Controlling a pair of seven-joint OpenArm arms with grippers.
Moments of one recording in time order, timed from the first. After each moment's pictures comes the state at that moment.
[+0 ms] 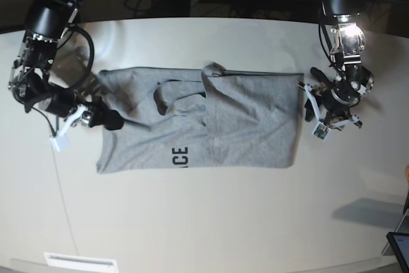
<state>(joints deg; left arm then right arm) 1.4 -20.1 -13.5 83.0 10.0 -39.3 29.7 7.5 8.6 27.1 70.0 56.1 36.0 -73.8</state>
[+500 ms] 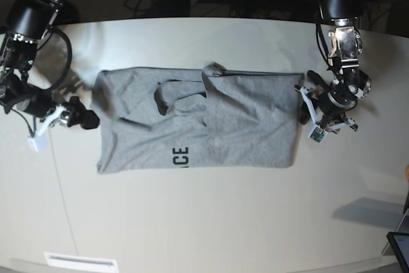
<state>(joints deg) 0.2 -19.7 -13.1 81.7 9.5 -39.7 29.4 7.0 15.0 27.7 70.3 55.9 35.8 -74.7</state>
